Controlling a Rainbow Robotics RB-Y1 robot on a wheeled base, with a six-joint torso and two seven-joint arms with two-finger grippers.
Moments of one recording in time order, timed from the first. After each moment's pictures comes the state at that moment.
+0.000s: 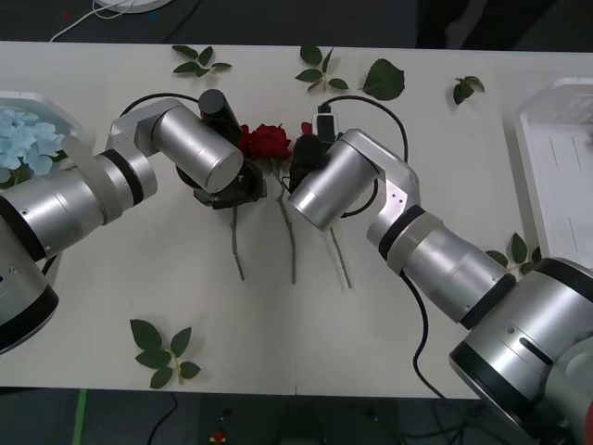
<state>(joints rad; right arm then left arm) -0.84 -0.11 0.57 -1.03 0.00 0.99 0.75 -1.05 0.47 -0.98 -0.95 0.86 0.97 -0.78</state>
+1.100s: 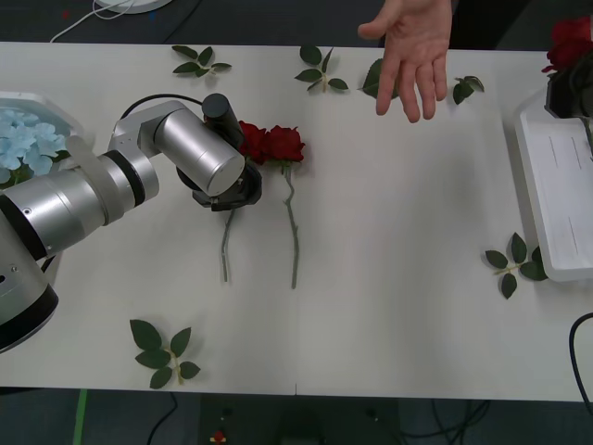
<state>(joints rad) -0.56 -0.63 -0.10 -1.67 -0.21 1.29 1.42 -1.06 0.47 -1.01 -0.93 0.86 0.96 -0.78</state>
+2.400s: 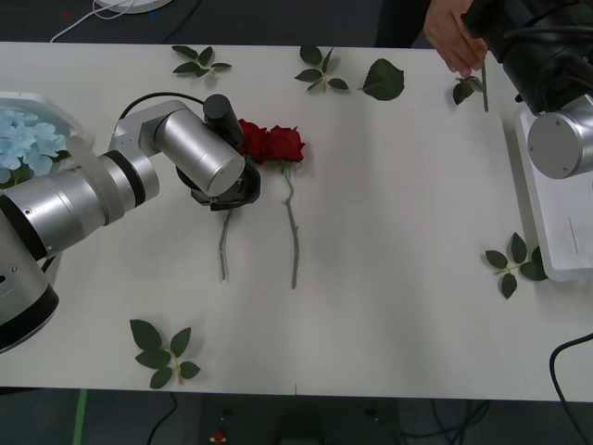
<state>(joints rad) -0.50 -0.58 0.07 -1.67 -0.54 0.20 1.42 -1.06 0.47 -1.01 -0.93 0.83 0.96 -0.77</state>
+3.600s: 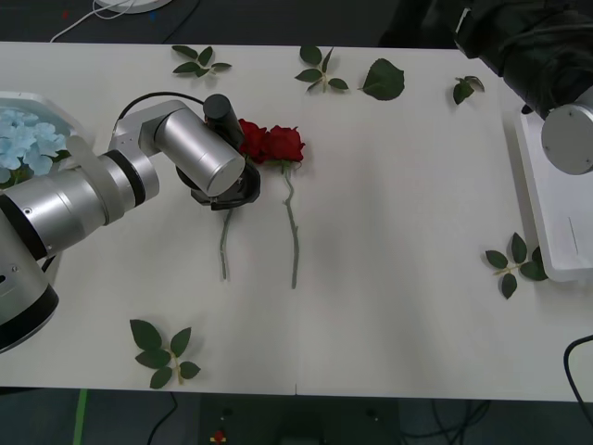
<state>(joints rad) -0.50 -0.63 0.08 -1.73 -0.60 0.45 1.42 -1.06 0.47 -1.01 -0.93 0.83 0.96 -0.76</state>
